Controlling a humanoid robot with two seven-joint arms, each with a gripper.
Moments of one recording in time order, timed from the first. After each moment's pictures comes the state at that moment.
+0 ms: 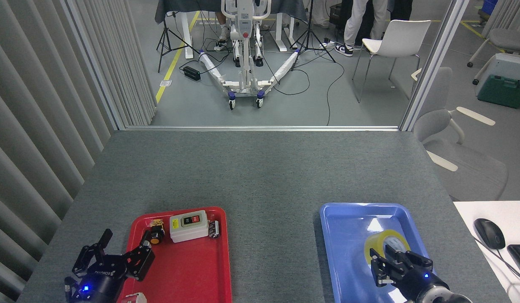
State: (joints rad) left arm 0.08 0.36 -0.11 -1.65 -1.07 0.03 0.07; right arm -0.01 -0.43 0.19 -1.53 1.08 -0.09 0.40
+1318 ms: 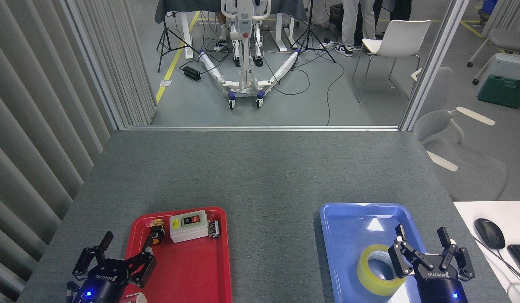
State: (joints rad) left arm 0.10 0.36 -0.12 -1.64 -1.17 0.01 0.10; right arm 0.14 -0.19 -0.09 -1.62 1.23 -0.05 -0.17
